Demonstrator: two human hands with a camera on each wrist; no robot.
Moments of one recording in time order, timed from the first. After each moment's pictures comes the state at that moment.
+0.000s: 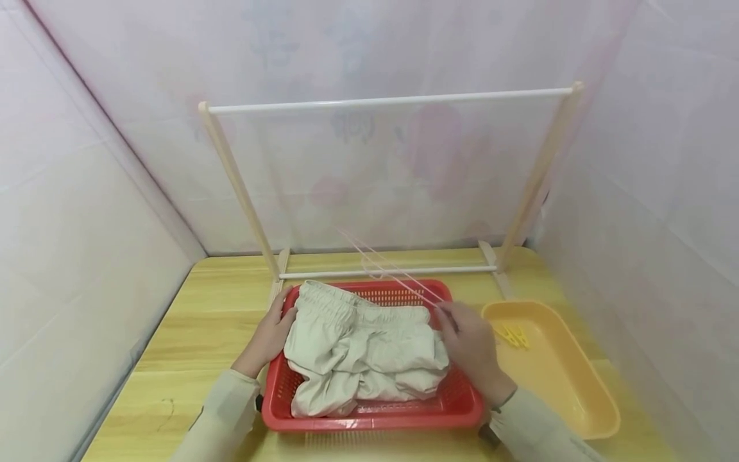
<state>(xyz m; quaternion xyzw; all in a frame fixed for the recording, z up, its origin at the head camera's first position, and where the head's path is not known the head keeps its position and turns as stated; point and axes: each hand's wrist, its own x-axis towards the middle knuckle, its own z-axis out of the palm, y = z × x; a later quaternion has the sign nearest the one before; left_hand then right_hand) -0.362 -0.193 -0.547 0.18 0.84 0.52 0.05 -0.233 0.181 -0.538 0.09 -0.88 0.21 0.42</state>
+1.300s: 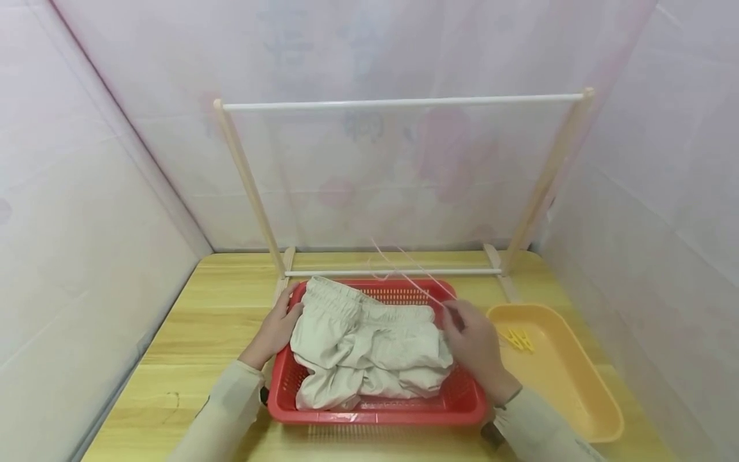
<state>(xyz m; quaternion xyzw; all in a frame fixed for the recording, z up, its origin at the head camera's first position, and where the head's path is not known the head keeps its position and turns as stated) -0.363 -0.193 -0.552 0.17 0.83 0.53 0.06 -0.231 0.181 -0.534 0.06 -0.88 0.26 0.38</state>
